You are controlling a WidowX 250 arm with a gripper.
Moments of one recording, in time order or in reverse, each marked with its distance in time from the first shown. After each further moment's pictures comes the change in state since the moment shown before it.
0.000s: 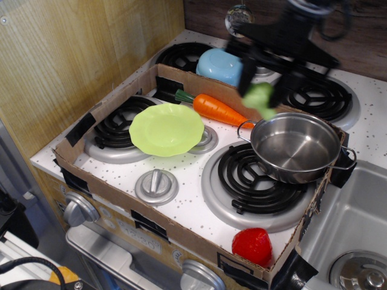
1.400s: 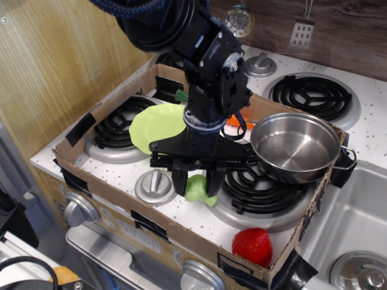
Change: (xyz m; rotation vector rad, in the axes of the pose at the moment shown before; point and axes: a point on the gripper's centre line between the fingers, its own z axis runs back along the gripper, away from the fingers) arm -0.071 0.018 -0.095 -0.138 0.065 0.281
